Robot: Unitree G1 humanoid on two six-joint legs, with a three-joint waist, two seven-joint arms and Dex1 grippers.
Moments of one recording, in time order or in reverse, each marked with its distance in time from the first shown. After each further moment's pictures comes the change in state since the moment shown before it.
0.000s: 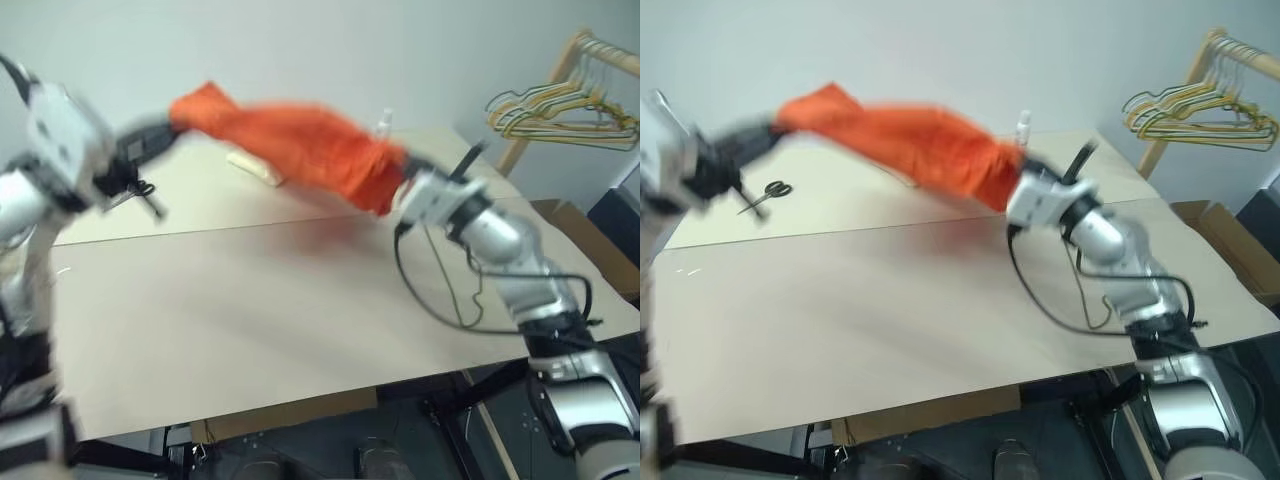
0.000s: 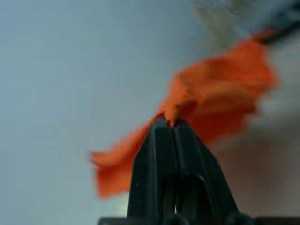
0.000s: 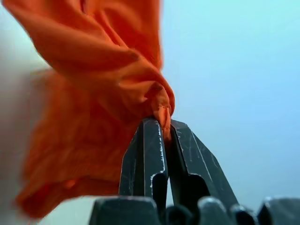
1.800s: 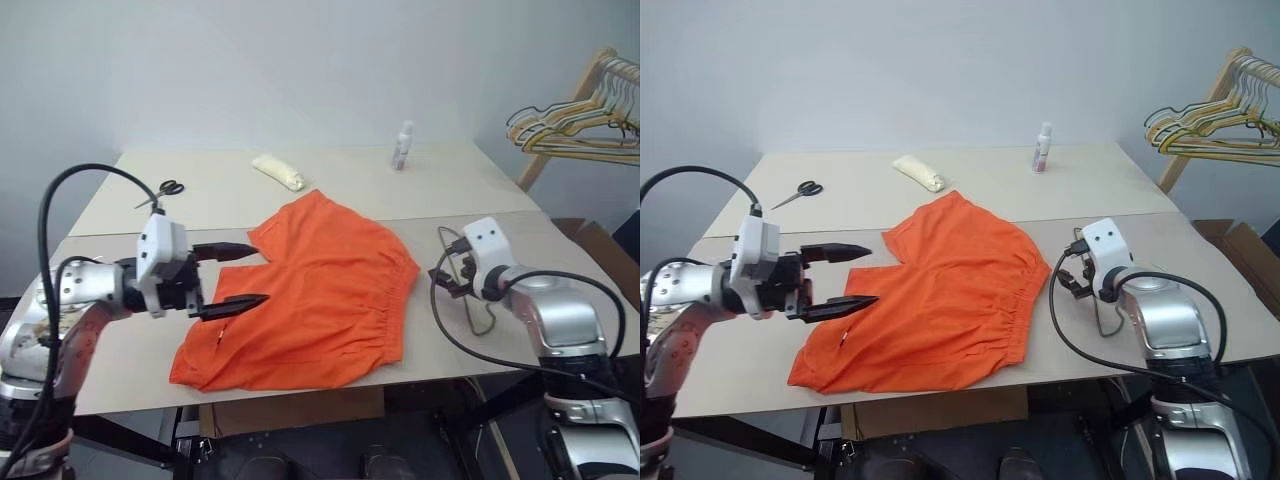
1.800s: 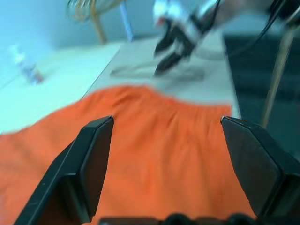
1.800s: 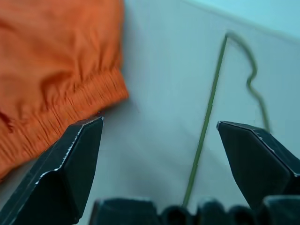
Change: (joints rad) left arm 0.072 -0.215 -0.119 -0.139 -0.227 0.286 -0.072; right arm 0.114 0.080 -0.269 -0.138 0.481 1.308 -0.002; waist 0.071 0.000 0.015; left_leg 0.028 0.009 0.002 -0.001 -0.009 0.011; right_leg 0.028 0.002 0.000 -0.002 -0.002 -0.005
